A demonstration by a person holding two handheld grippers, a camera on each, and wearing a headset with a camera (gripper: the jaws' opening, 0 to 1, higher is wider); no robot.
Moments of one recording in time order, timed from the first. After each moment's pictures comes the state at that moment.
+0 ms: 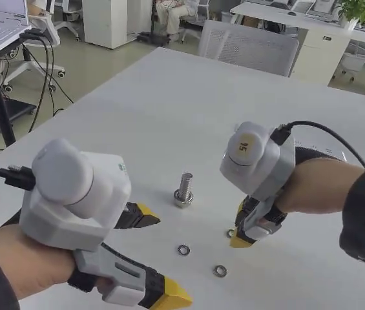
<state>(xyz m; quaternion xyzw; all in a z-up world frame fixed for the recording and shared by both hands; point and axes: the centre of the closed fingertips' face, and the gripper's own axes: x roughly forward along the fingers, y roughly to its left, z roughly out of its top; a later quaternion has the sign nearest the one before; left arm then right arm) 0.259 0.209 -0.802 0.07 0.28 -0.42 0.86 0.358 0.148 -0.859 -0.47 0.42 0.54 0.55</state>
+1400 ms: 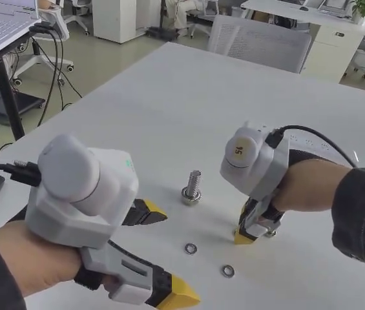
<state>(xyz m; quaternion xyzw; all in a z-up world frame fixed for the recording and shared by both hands) 0.261 0.210 -0.802 0.07 0.28 -0.41 0.86 0.372 0.148 -0.879 -0.47 0.45 0.54 0.54</state>
